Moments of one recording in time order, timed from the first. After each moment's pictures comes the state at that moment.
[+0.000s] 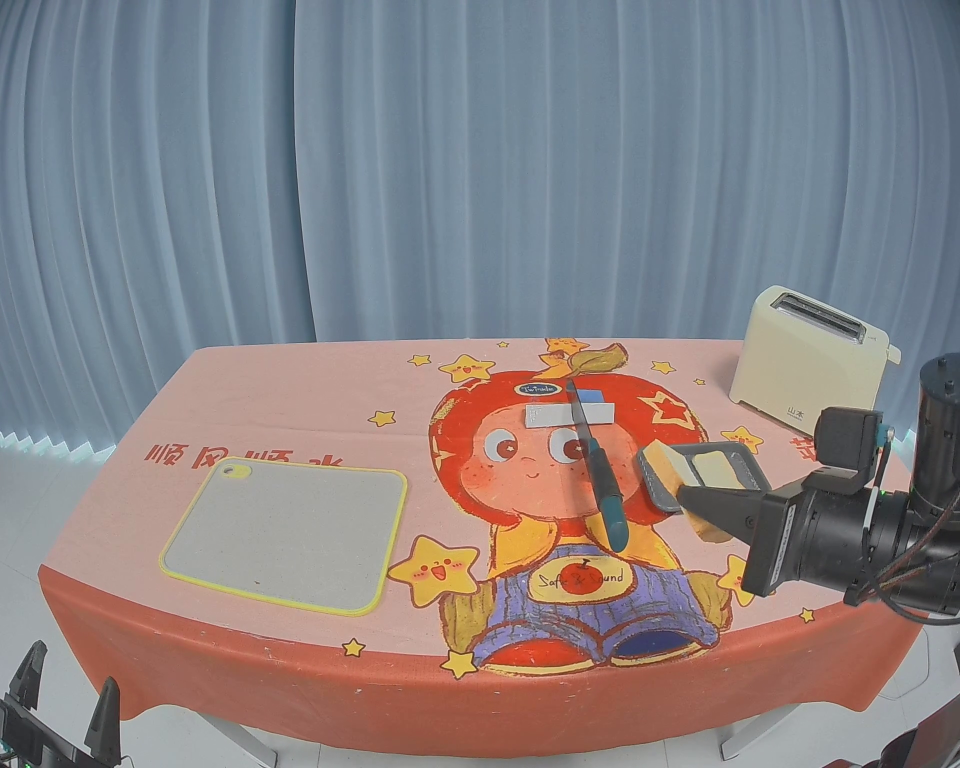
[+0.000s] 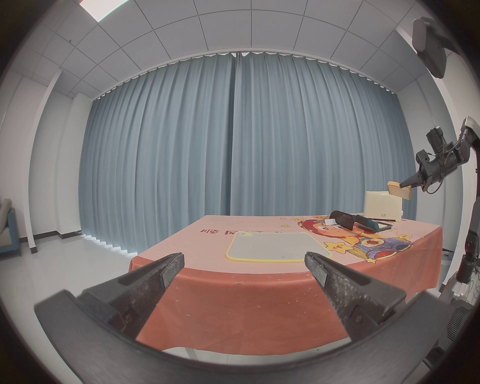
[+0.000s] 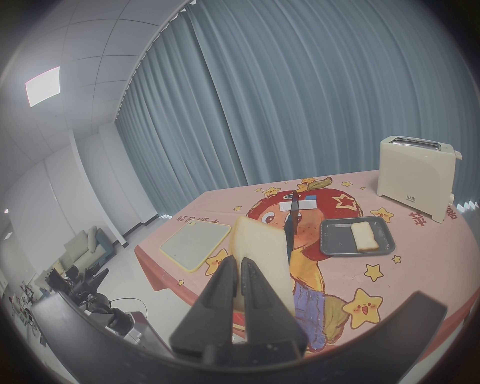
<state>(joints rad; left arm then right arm) 0.00 0.02 -0.02 -0.01 0.02 -0.02 0.84 1.36 -0.69 -0.28 -0.19 0.42</state>
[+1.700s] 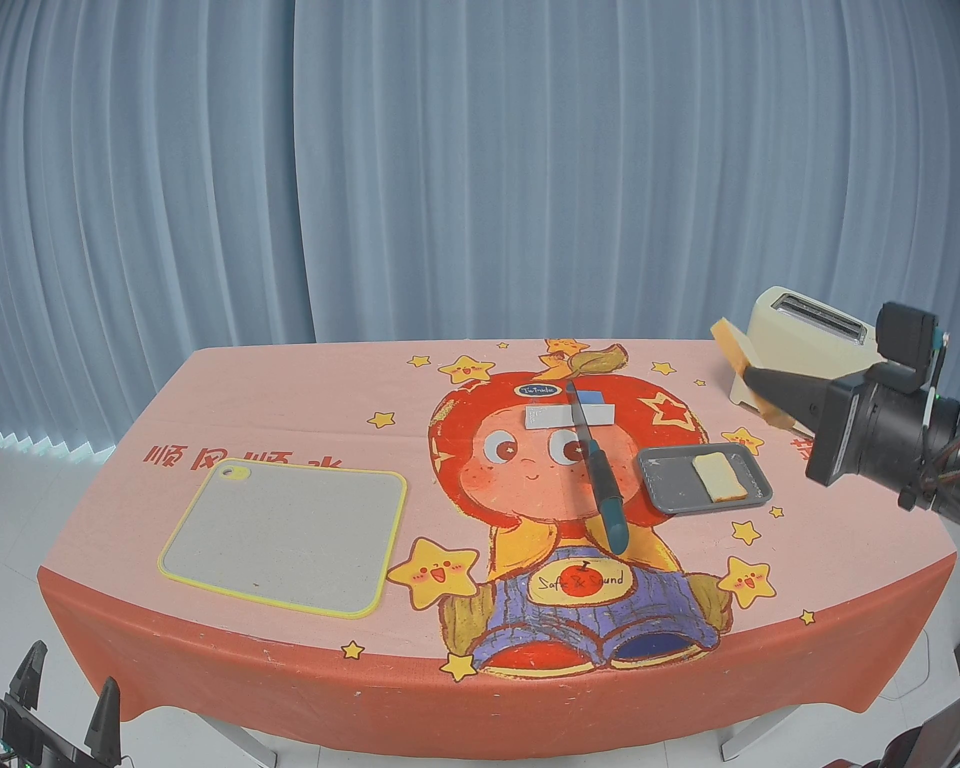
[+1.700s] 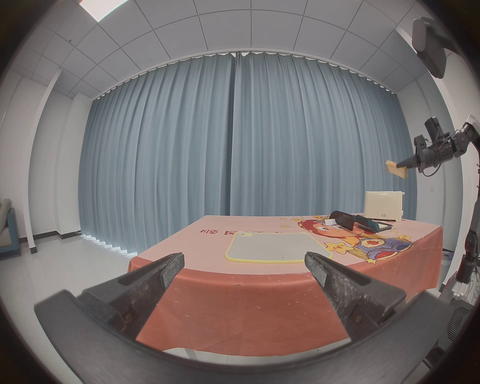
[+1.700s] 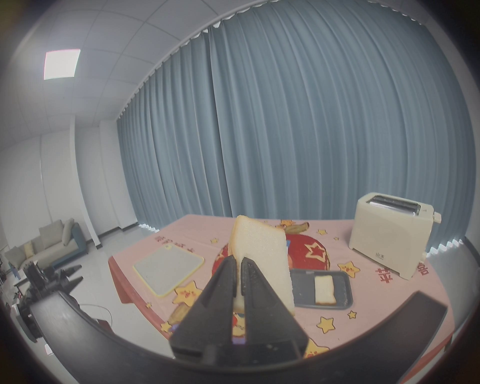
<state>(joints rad) 0.00 0.02 -0.02 -0.01 0.02 -0.02 0.69 1.29 -0.80 -0.26 -0.20 0.20</state>
